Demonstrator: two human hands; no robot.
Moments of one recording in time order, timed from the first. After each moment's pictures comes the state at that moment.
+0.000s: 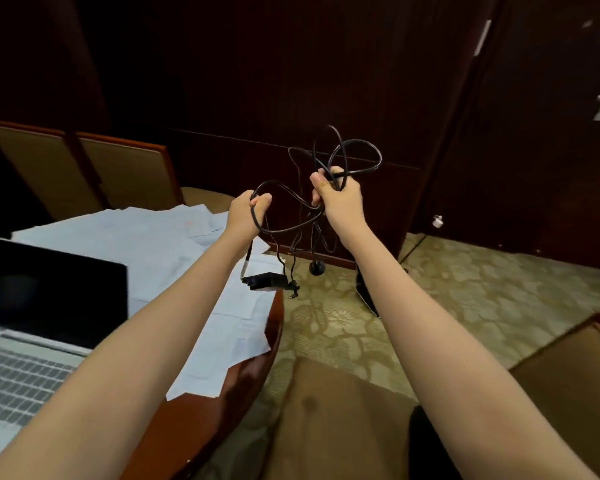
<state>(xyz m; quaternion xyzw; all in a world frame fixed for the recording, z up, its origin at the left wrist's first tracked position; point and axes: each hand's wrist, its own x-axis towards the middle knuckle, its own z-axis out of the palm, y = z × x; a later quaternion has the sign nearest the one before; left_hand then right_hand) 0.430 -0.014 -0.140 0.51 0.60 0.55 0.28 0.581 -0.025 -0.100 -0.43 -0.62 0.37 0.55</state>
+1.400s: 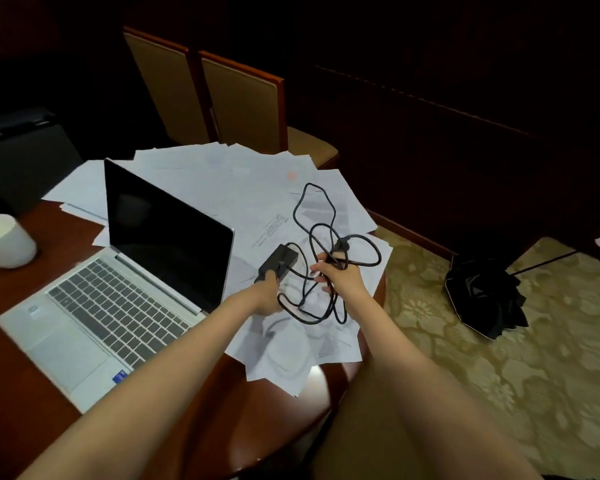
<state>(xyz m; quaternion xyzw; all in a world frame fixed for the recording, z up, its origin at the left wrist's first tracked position) 0.281 -0.049 -0.298 0.47 0.79 0.02 0.39 0.420 0.022 -0.285 -0.50 -0.53 0.64 0.25</state>
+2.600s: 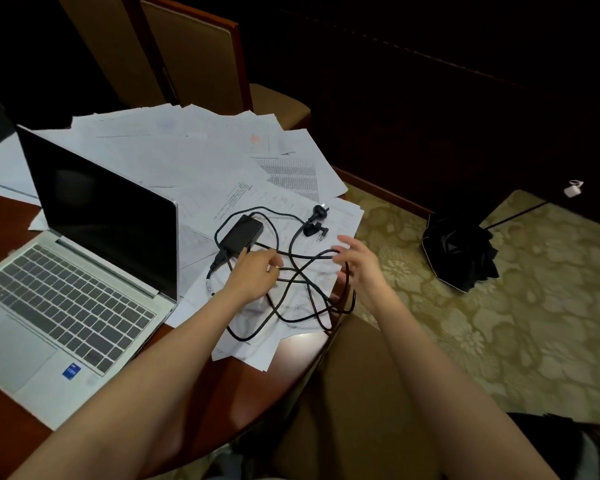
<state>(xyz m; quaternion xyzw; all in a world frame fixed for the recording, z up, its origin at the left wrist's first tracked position) 0.321 -0.029 -0.337 0.58 0.75 0.22 0.25 0.505 0.040 -0.311 -0.51 -0.42 0.69 0.30</state>
